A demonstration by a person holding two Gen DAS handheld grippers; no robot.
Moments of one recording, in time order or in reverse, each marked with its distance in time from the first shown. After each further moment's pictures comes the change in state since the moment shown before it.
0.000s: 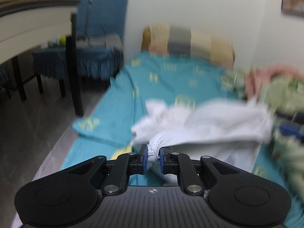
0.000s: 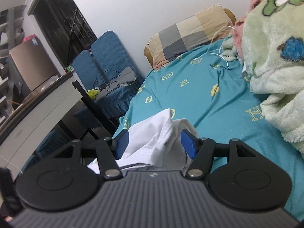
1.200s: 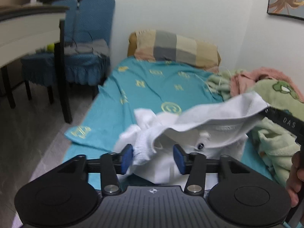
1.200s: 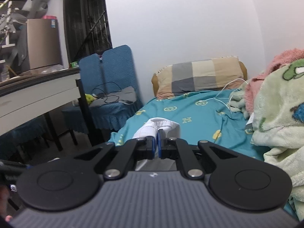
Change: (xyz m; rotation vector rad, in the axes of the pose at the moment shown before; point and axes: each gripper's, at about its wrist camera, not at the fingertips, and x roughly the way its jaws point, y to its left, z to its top) left arm -0.017 -0.011 -0.004 0.045 0.073 -0.067; right arm -0.004 0.067 -0.019 -0.310 -0.191 -0.070
